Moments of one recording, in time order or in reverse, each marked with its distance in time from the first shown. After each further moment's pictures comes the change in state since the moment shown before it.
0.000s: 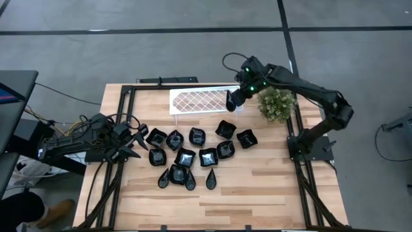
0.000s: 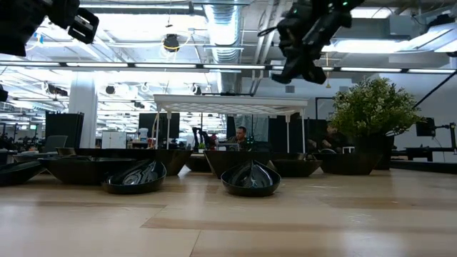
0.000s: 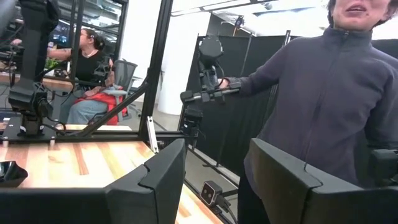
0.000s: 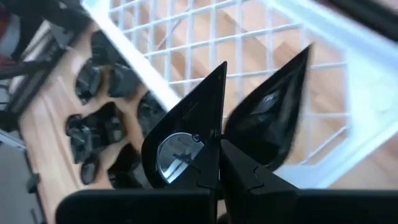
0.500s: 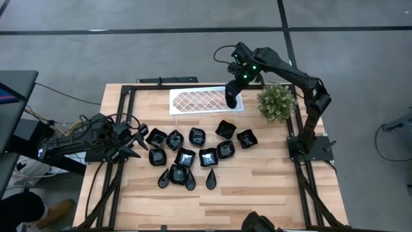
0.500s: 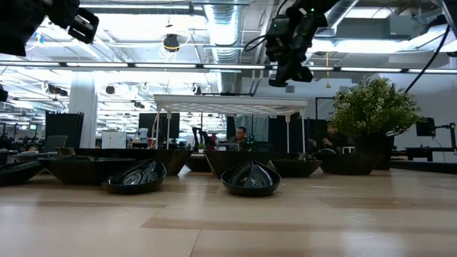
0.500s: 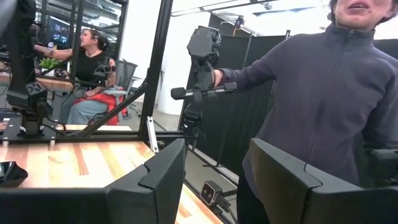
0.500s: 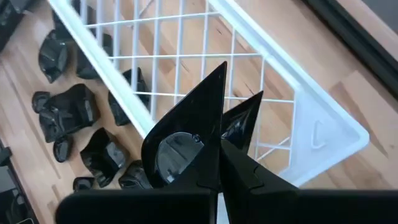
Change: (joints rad) left arm 0.000 0.000 0.000 0.001 0.000 0.000; right arm -0.064 0.297 0.427 -0.383 0.007 -0.210
